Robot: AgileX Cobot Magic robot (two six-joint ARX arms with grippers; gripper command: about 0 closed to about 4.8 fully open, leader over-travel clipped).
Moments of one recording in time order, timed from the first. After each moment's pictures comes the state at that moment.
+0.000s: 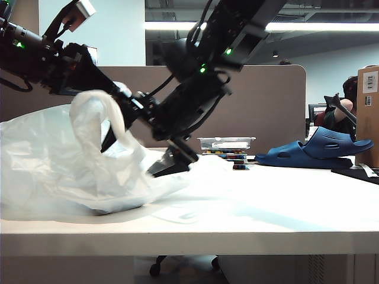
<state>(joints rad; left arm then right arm) -0.17 1.39 0.77 0.28 0.65 0.32 0.65 2.13 1.58 -0.28 -0.52 0.37</state>
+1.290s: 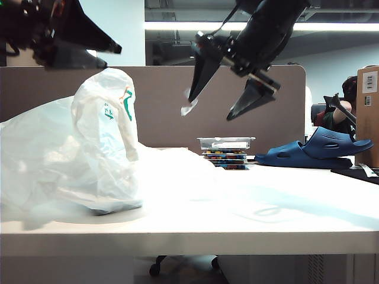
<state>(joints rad) -0.17 1.22 0.77 0.16 0.79 0.21 0.45 1.81 1.58 -0.67 -0.35 0.11</state>
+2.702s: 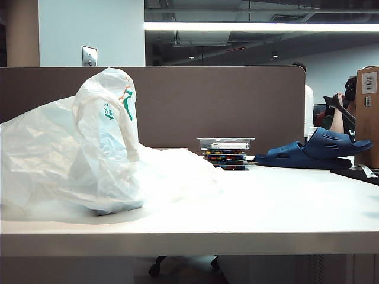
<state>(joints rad) -0.17 0.61 0.77 0.03 -0.02 0.14 0.08 1.11 1.53 -0.80 0.00 -0.02</state>
